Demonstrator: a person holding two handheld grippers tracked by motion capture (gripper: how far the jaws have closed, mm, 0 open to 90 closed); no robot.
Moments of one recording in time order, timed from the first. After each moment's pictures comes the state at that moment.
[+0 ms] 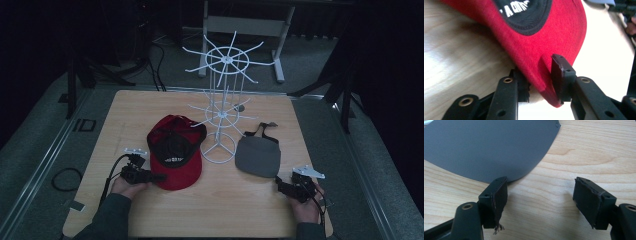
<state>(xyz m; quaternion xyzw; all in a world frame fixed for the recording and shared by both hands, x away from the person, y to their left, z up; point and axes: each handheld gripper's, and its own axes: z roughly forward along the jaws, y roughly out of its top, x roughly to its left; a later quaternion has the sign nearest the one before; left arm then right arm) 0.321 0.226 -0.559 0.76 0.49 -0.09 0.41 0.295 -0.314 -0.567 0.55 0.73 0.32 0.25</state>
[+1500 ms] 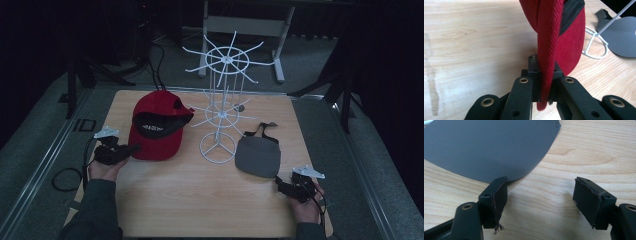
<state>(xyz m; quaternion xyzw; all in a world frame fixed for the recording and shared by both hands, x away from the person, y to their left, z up) 0.328 0.277 -0.491 0.72 0.52 0.13 0.44 0.295 -0.314 -0.567 0.55 0.73 0.32 0.25</state>
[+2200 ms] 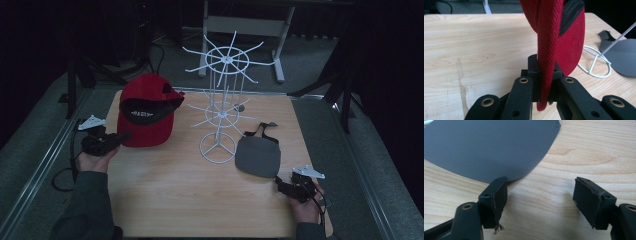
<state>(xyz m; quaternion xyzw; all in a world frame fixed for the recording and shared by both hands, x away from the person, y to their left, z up) 0.328 0.294 -0.455 0.69 0.52 0.18 0.46 0.295 -0.314 -0.567 0.55 0.73 0.32 0.25</state>
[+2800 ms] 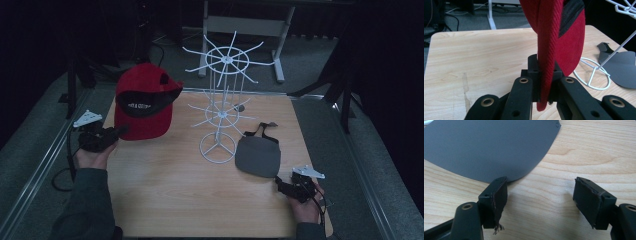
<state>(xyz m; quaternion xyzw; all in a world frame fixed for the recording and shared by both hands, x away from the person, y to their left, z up) 0.326 0.292 -0.436 0.68 0.51 0.22 0.48 0.295 -0.314 -0.567 0.55 0.73 0.32 0.25</state>
